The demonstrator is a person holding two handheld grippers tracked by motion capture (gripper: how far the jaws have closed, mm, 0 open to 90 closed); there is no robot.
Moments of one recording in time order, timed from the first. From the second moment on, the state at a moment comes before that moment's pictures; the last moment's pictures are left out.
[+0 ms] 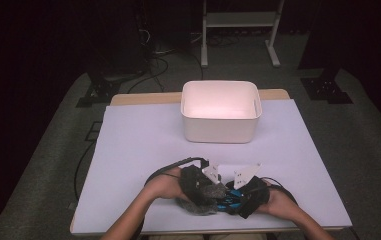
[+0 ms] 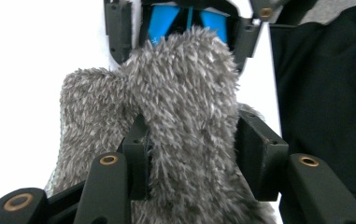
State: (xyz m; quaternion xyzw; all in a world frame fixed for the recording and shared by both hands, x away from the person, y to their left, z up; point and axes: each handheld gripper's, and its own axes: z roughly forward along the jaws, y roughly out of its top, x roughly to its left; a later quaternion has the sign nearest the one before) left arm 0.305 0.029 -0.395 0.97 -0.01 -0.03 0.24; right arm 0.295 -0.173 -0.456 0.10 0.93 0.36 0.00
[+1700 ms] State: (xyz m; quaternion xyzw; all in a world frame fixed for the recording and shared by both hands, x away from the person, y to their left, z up) left arm 0.306 0.235 -0.409 0.90 0.21 0.05 0.38; right arm 0.295 -0.178 -0.460 0.11 0.92 0.39 0.00
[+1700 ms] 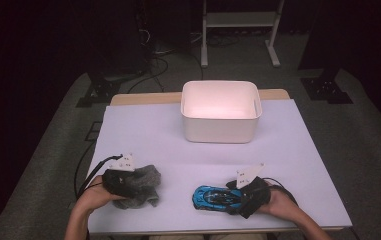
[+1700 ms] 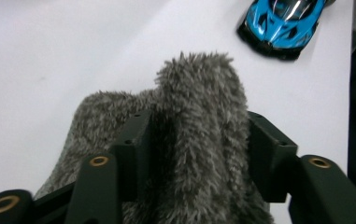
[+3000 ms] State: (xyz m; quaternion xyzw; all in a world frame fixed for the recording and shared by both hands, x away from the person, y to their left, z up) left arm 0.308 0.229 -0.396 0.86 0.25 0.11 0.43; right arm 0.354 -0.214 -0.387 0.16 0.89 0.42 0.03
